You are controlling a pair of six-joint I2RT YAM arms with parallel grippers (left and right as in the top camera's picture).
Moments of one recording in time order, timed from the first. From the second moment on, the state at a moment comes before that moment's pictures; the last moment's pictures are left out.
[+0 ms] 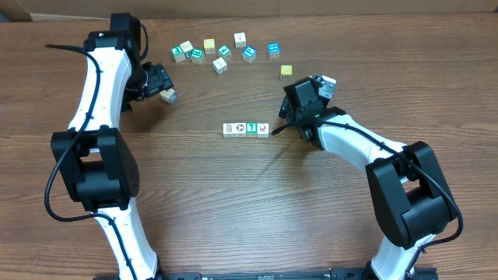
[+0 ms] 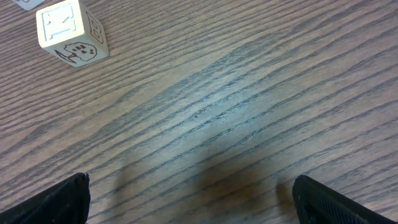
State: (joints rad) left arm 0.05 2.17 1.94 -1.20 -0.06 -0.49; right arm 0.42 1.92 1.15 -0.26 0.38 0.72
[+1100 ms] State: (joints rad) left arm 0.05 1.19 1.31 -1.21 -0.06 -0.49; right arm 0.42 1.92 1.15 -0.26 0.38 0.72
